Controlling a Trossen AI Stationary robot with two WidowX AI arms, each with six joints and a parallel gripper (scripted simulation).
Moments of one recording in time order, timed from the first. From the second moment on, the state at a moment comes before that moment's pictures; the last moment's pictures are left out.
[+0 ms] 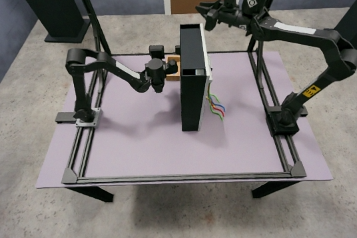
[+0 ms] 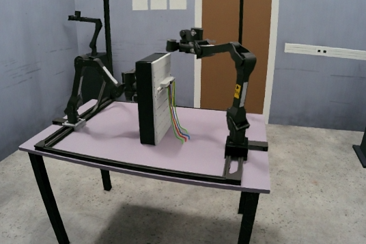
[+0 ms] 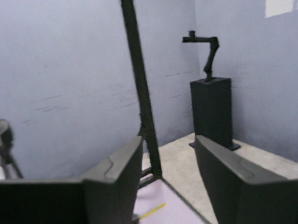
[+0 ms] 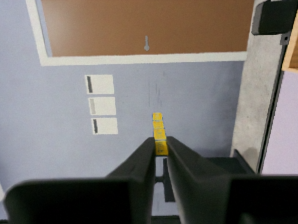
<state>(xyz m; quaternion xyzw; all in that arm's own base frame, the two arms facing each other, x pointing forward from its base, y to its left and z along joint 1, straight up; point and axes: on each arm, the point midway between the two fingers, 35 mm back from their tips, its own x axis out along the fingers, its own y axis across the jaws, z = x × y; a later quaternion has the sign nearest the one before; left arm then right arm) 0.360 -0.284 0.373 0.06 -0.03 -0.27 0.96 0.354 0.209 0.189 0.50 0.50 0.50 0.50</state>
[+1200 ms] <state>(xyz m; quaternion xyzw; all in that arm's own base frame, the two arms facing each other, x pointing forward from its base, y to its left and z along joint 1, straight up) 0.378 -0.373 0.309 -0.20 0.03 -0.22 0.96 0.354 0.209 0.189 0.50 0.50 0.50 0.50</state>
